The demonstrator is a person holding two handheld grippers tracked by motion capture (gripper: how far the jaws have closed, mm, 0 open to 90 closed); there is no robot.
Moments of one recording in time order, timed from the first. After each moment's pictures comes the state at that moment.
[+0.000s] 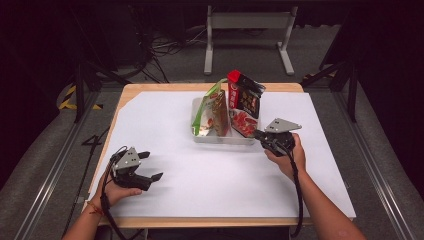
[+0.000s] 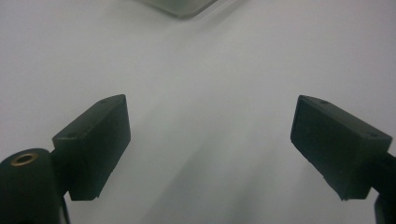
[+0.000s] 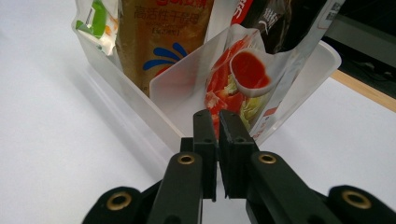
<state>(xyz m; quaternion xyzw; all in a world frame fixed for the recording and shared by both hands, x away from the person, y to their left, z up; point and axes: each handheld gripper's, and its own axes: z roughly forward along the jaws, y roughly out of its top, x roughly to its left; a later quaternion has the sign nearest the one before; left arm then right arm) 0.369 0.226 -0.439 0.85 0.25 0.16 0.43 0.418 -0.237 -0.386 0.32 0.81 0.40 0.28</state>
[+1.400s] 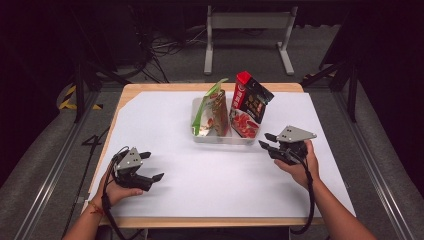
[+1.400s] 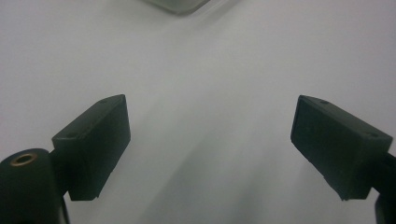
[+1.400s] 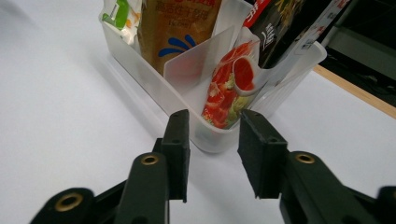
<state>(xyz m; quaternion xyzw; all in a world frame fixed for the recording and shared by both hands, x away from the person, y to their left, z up) 0.369 0.222 -0.440 0.86 0.25 0.16 0.42 0.390 -0.262 -0.382 0.30 0.82 0.41 0.28</state>
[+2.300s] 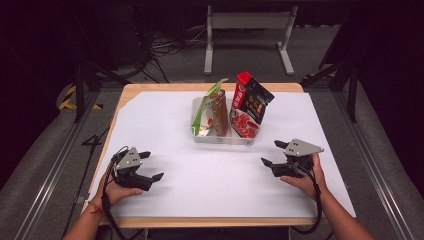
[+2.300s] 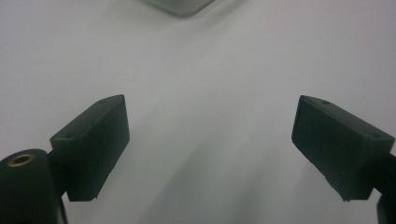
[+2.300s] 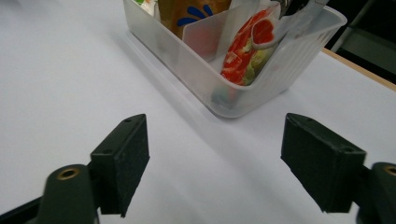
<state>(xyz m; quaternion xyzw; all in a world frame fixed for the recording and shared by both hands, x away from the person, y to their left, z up) 0.369 0.224 -0.440 0.86 0.25 0.16 0.43 0.368 -0.283 -0.408 0.28 0.82 0.42 0.27</state>
